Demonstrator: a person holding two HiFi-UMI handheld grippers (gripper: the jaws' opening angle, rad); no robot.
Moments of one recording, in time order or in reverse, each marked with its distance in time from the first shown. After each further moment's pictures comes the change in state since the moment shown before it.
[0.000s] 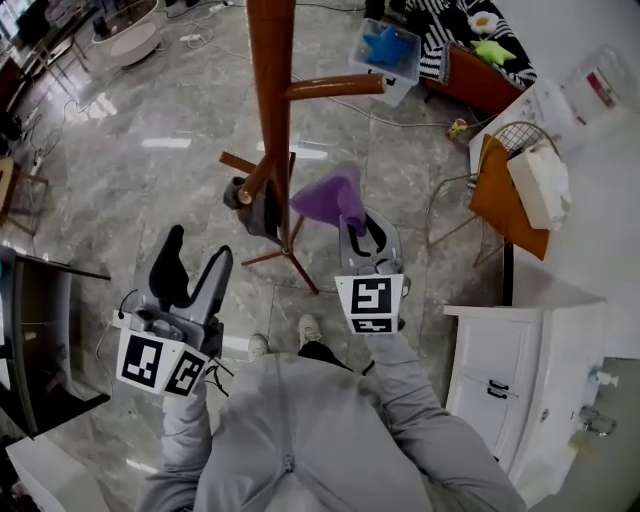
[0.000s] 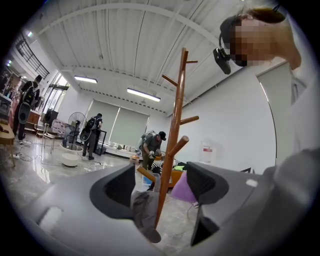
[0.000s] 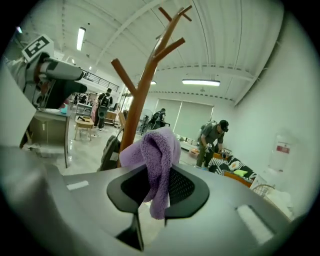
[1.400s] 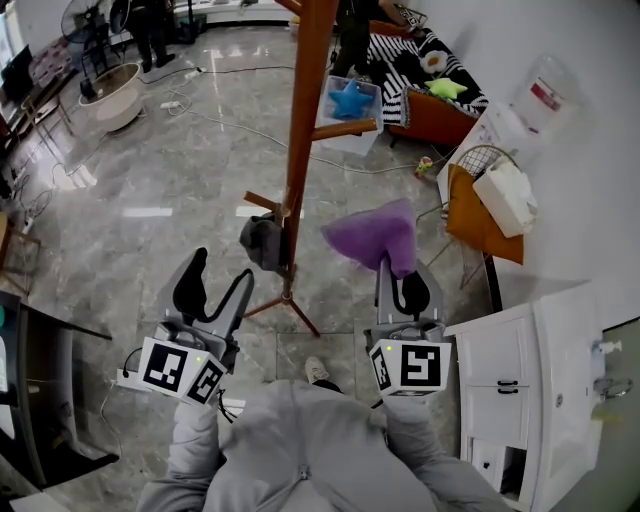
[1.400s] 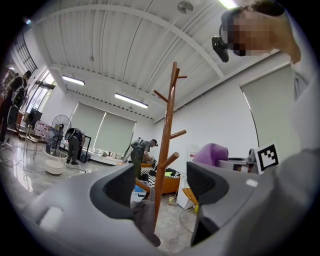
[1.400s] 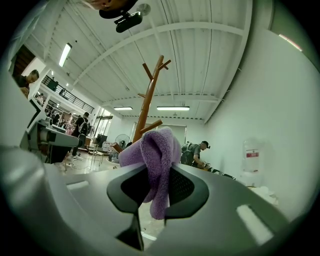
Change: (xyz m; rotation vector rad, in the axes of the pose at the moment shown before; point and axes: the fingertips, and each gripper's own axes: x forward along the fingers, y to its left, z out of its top) left arm -0.030 0.003 0.036 0.039 -0.087 -0.182; right arm -0.143 -0.004 0.129 0.127 -0.278 -0.292
